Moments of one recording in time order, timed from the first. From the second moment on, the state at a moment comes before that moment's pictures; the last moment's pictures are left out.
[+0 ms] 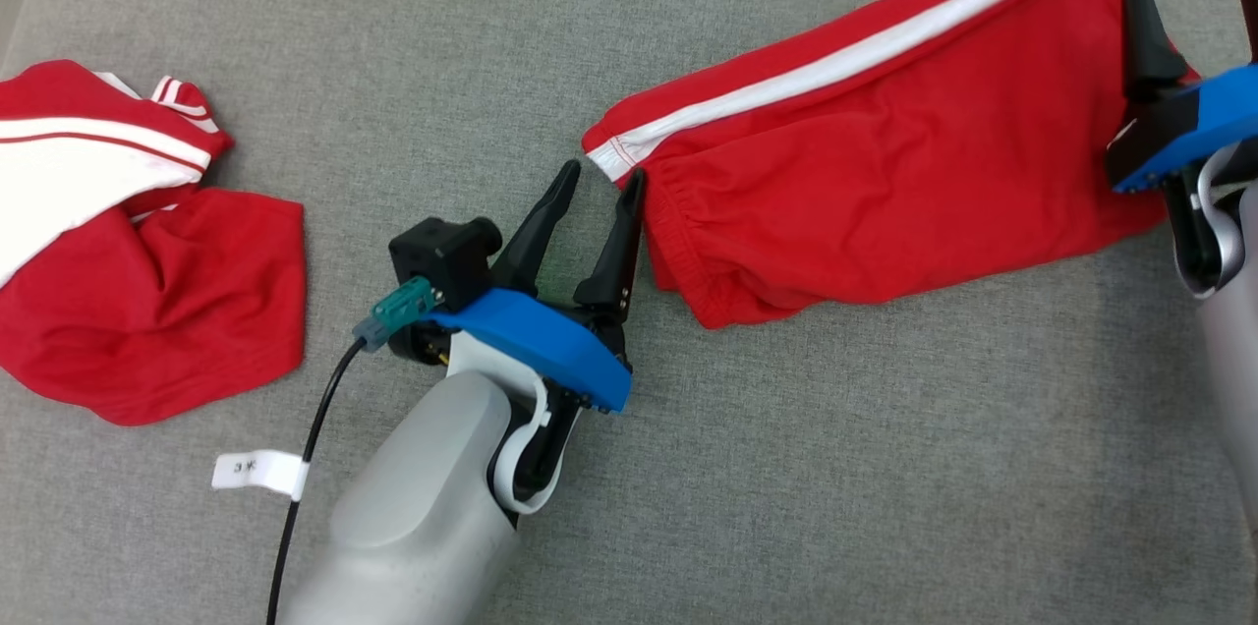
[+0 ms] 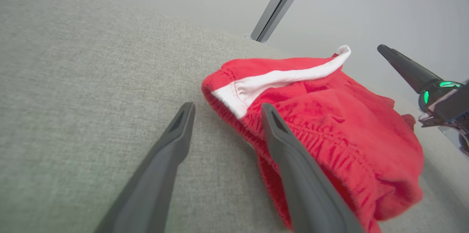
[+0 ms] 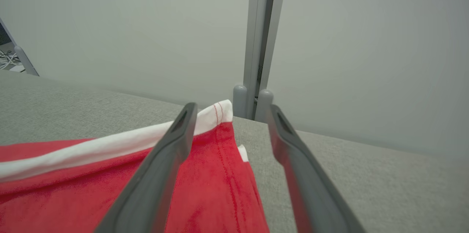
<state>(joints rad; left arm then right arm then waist) -0.63 0.05 -0.62 0.59 -0.78 -0.12 -0.26 -0.90 -0.31 0.04 0.78 0.14 0.13 -0.26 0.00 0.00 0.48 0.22</state>
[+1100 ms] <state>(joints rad) -0.32 0.05 -0.40 0.38 -0.43 0.03 -0.26 -0.77 -0.26 0.00 1.07 0.30 0.13 -0.25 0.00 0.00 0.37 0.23</state>
